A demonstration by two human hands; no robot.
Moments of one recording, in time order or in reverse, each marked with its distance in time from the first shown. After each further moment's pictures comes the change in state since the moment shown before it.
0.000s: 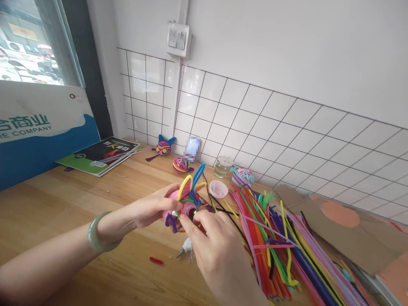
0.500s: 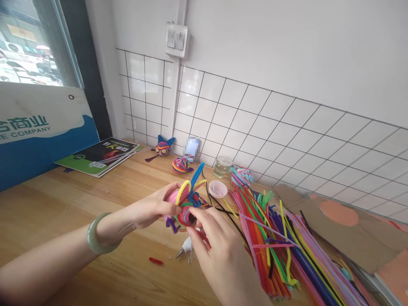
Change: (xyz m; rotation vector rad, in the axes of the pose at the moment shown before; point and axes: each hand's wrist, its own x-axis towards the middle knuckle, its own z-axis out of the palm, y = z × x) left_hand -0.002 -0.001 0.000 0.016 -0.031 0.086; right_hand -0.004 -0.001 0.004 0.231 0.040 0.267
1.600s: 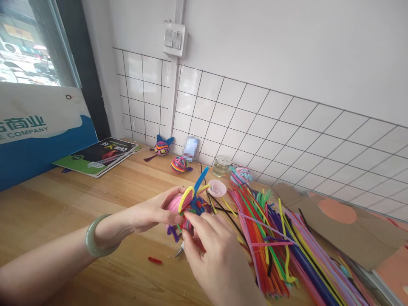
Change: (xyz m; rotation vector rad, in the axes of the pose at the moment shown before) left_hand -0.002 -0.004 0.005 -0.028 -0.123 -0.008; right_hand 0.000 -0.005 0.001 -0.059 0.005 -0.060
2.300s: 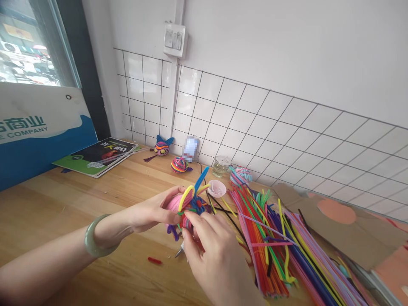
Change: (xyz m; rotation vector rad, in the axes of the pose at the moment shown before) left_hand -0.001 0.001 -0.001 0.016 -0.018 0.001; right_hand -0.001 0.000 0.001 0.008 0.018 -0.001
